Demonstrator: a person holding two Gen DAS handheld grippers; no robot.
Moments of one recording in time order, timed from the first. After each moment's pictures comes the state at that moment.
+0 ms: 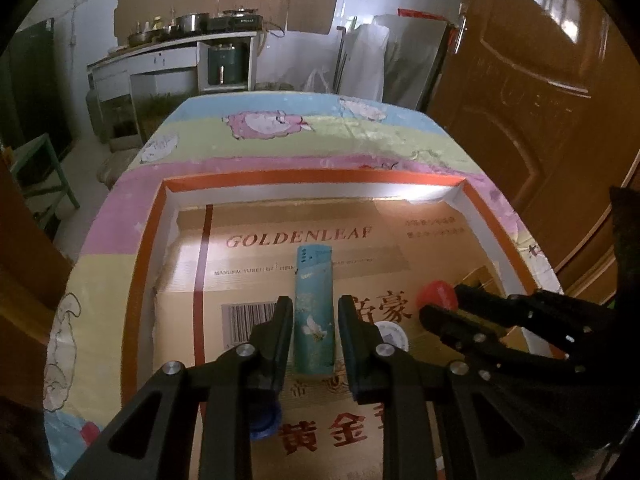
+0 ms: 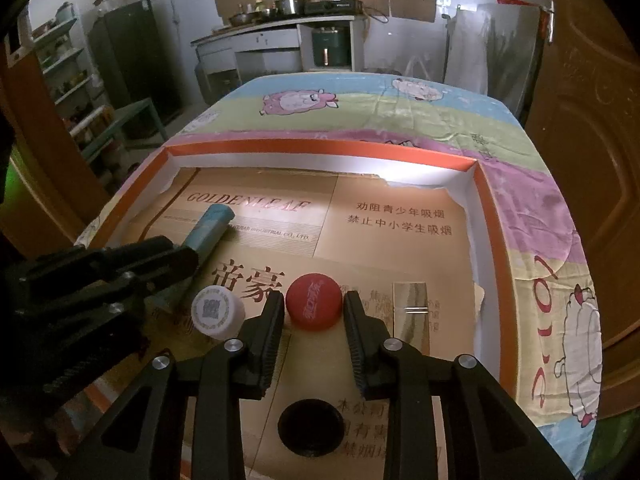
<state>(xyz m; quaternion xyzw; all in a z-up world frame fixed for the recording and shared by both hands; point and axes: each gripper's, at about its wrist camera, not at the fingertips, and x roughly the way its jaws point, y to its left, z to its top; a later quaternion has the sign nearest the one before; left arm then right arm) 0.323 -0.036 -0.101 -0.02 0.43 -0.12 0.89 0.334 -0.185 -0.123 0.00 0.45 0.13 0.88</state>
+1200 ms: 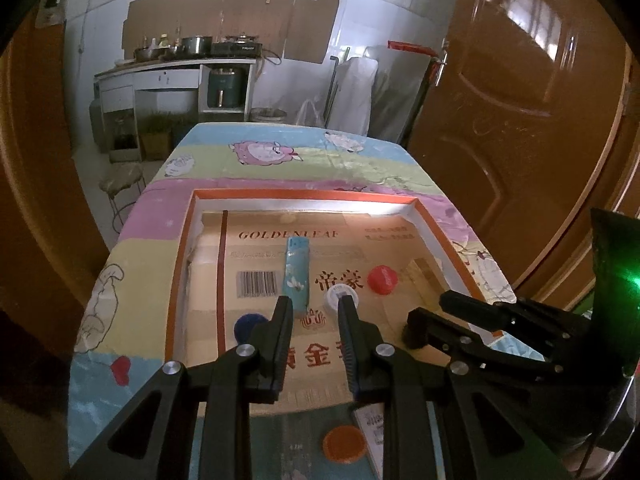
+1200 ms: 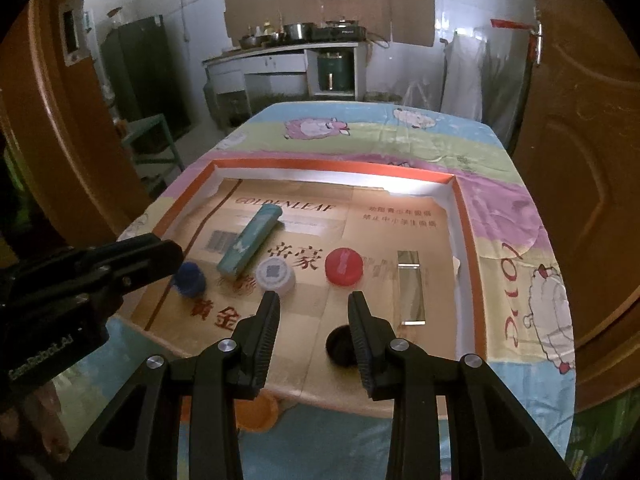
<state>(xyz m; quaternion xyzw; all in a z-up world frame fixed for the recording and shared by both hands) 0.246 -0.015 -0.053 -0.05 0.39 -0.14 0.91 0.257 -0.178 -0.077 0.00 0.41 0.13 0.90</state>
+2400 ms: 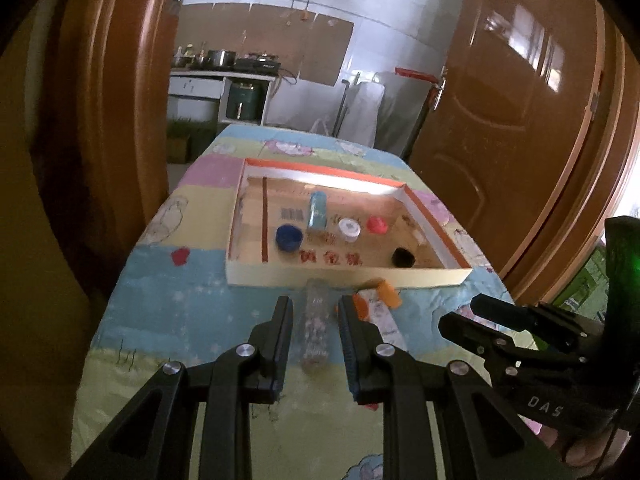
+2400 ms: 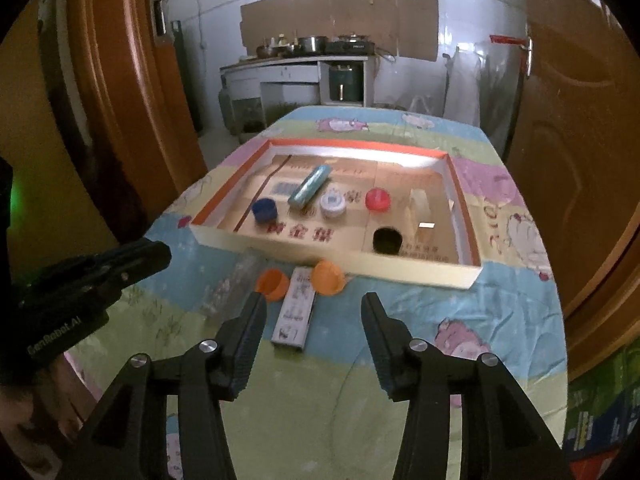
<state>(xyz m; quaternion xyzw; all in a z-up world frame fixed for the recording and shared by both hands) 0.119 0.032 -0.065 -0.09 0.35 -0.12 0.92 0.123 -0.157 -0.064 -0.01 0.39 0.13 0.91</state>
